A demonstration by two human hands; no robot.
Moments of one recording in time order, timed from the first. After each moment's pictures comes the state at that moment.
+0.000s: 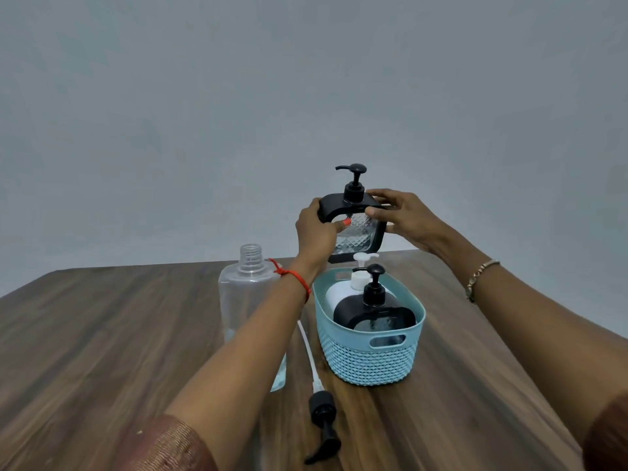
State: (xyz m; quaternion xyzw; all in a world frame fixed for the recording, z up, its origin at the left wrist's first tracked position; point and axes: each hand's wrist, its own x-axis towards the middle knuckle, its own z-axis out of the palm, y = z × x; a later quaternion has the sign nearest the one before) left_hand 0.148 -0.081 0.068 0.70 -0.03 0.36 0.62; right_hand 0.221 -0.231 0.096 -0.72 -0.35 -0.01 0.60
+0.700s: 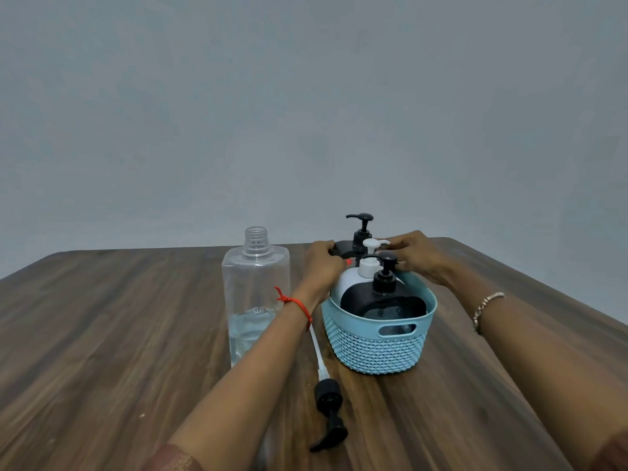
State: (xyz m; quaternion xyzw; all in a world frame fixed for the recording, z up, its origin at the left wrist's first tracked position) left_hand 0.154 -0.072 0.002 0.75 0.04 0.22 0.62; right_hand 0.230 -0.236 0.026 -0.79 -0.26 0.07 0.55
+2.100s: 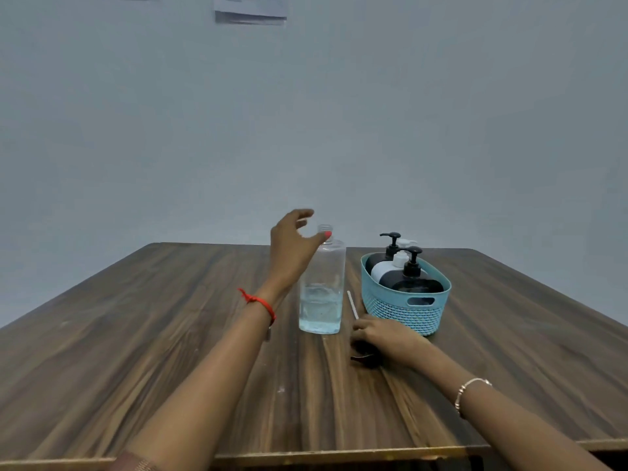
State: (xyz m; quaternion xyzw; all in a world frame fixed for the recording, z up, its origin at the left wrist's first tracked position) left_hand -0.038 -0.017 0.050 0.76 0.03 0.44 0.48; right_hand 0.054 -0.188 -0.056 -0.81 -0.57 -0.11 -0.08
